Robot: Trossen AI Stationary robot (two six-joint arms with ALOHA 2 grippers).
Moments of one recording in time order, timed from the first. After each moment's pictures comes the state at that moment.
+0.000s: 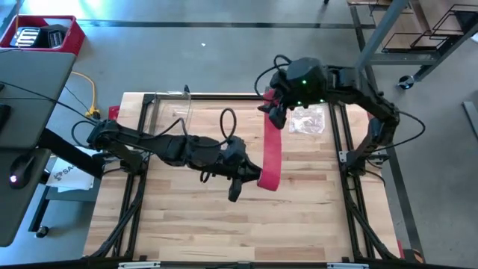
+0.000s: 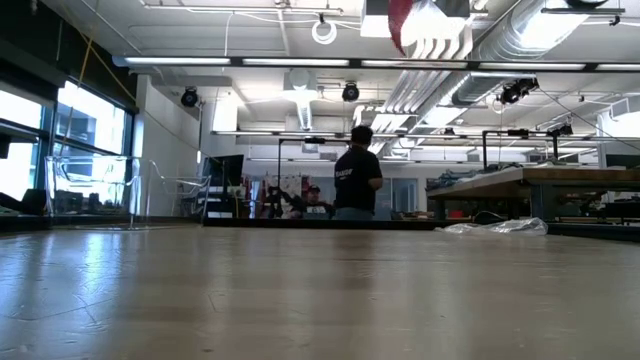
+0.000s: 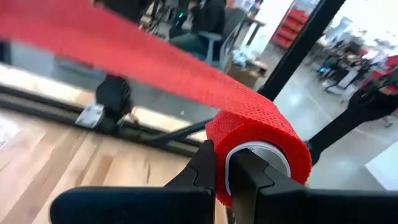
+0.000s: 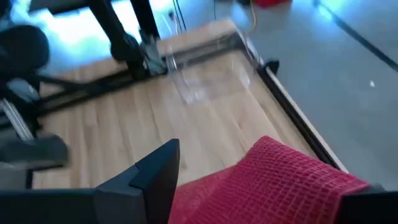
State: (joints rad) left arm -0.28 1.64 1.63 -0.17 -0.13 -0.43; right arm -0.16 1.71 2.31 -1.29 0.09 0.18
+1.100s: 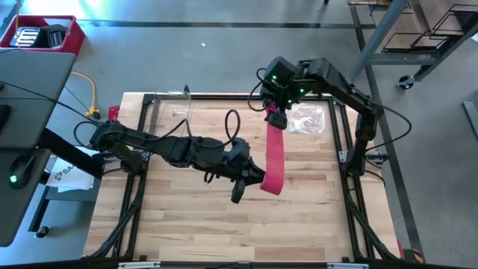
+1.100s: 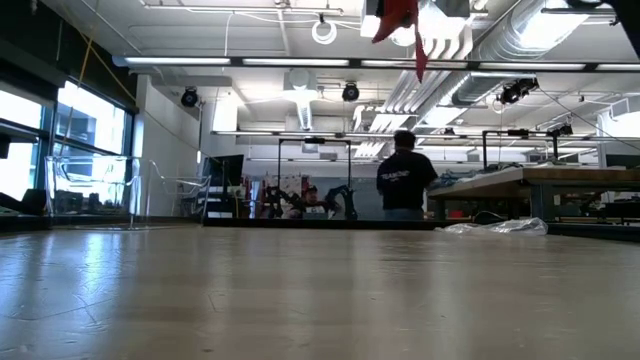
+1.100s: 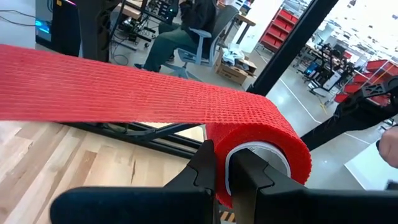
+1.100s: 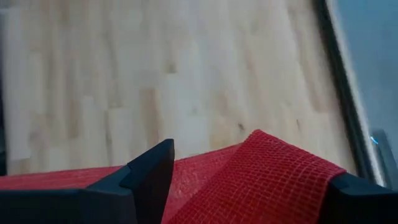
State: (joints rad) left arm -0.27 1.66 1.63 -0.13 -0.08 -0.47; right arm -0.32 1.85 2.31 -1.55 -0.20 -0.15
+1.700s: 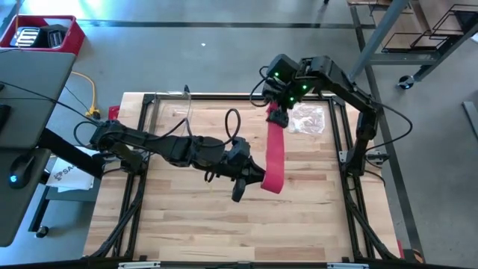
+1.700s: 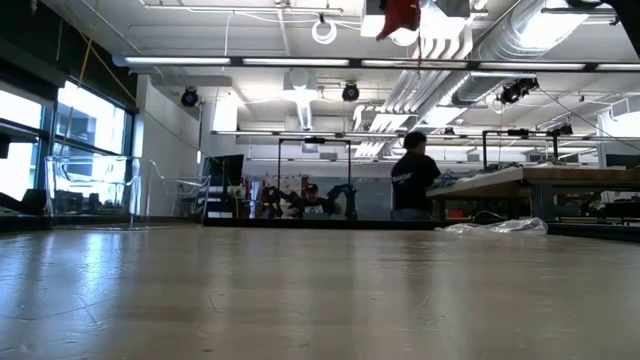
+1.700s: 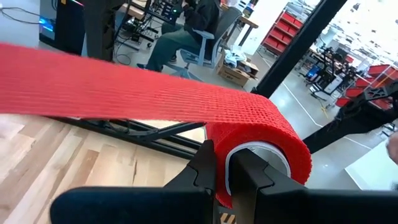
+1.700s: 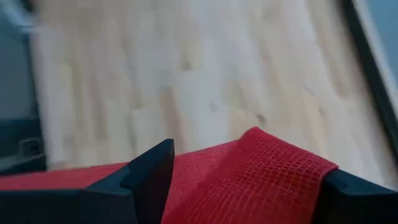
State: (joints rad) left arm -0.26 1.66 1.63 -0.13 -0.08 -0.49; right arm -0.33 1.84 2.31 -1.57 -0.31 -0.07
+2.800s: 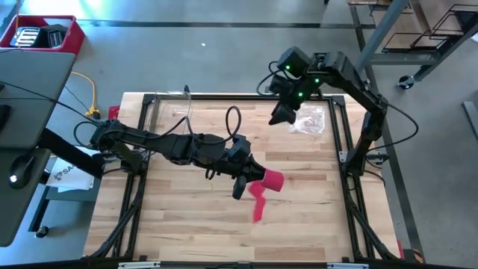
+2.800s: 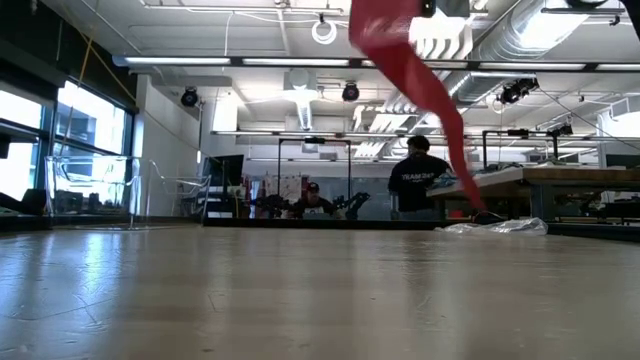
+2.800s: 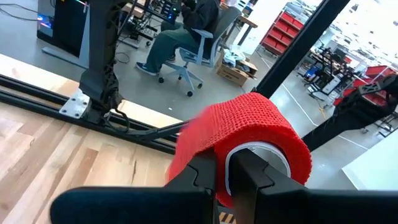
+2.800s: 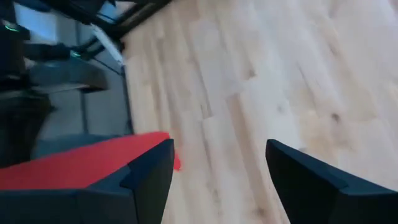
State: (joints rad) left arm -0.24 1.66 1.63 -0.14 -0.06 -0.50; right arm -0.39 1.78 2.31 -1.57 -0.56 0.13
